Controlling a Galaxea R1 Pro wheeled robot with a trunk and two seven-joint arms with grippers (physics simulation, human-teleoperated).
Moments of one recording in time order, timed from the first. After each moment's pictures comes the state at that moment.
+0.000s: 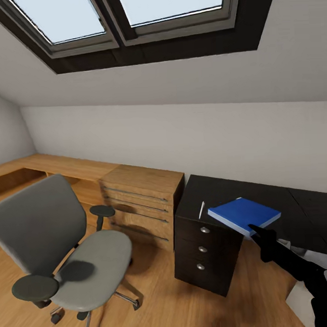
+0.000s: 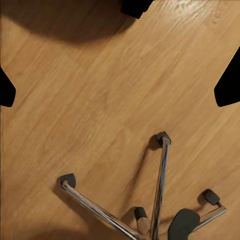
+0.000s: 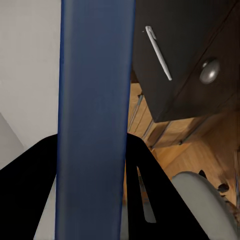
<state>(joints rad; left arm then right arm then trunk) -0.05 0.01 -0.50 -0.75 0.54 -0.04 0.62 -0.24 -0.10 -0.44 -1.47 -1.69 0.68 -0.42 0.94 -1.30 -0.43</state>
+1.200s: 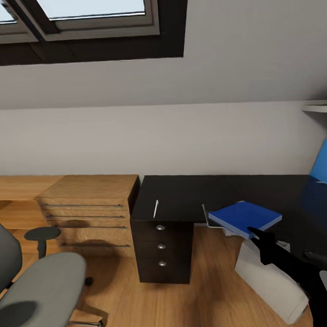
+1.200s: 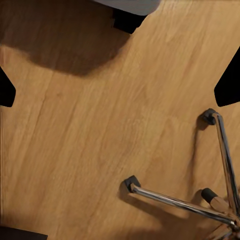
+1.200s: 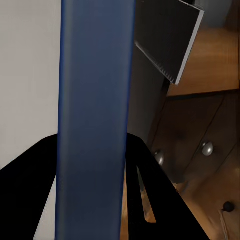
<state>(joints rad) -0.05 -0.02 -0.50 -0.66 0.53 -0.08 0.61 -0.24 -0.10 -0.43 -1.45 -1.64 0.65 -0.41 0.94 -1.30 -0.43</state>
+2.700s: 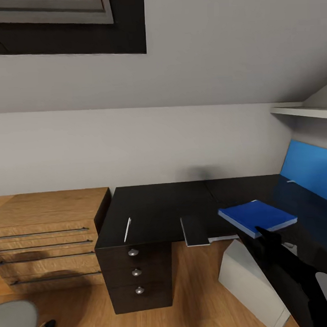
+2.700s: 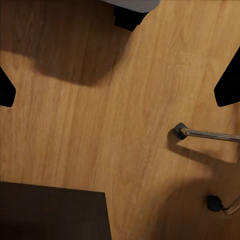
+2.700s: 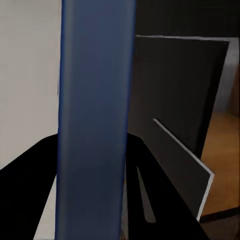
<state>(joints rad) -0.05 -0.02 -0.50 -0.66 0.53 -0.08 0.61 -0.24 -0.10 -0.43 -1.40 -1.55 0.51 -0.30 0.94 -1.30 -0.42</state>
